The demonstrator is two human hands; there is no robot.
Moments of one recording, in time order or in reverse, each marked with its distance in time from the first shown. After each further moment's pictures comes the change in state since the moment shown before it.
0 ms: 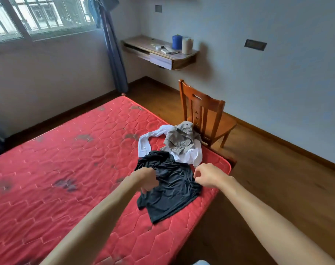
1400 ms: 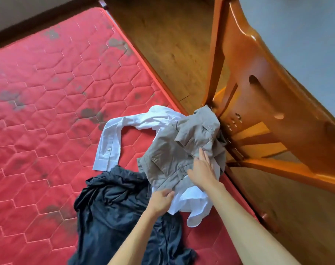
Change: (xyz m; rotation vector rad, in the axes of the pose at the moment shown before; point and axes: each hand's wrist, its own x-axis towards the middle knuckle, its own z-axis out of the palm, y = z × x) left_hand 0.593 0.094 0.015 -1.054 -0.100 -0.343; right_hand 0.649 0.174 0.039 -0.010 -0.243 0.032
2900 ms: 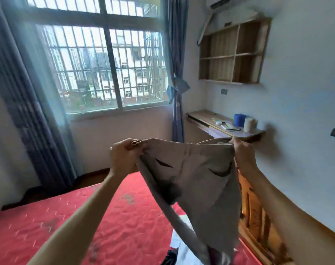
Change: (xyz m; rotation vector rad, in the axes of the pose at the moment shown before) left_hand -0.664 -0.018 -0.363 -0.274 1.195 1.113; right_hand -0.536 -0.275 -0.266 0.954 0.779 -0.677
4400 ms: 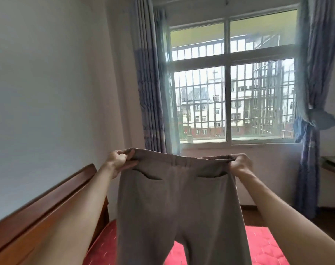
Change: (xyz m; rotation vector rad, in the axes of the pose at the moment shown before) left_hand 0.198 -0.162 -0.516 -0.272 0.369 -0.470; right_hand -0.027 -0.221 0.570 -0.235 -0.355 -0.204
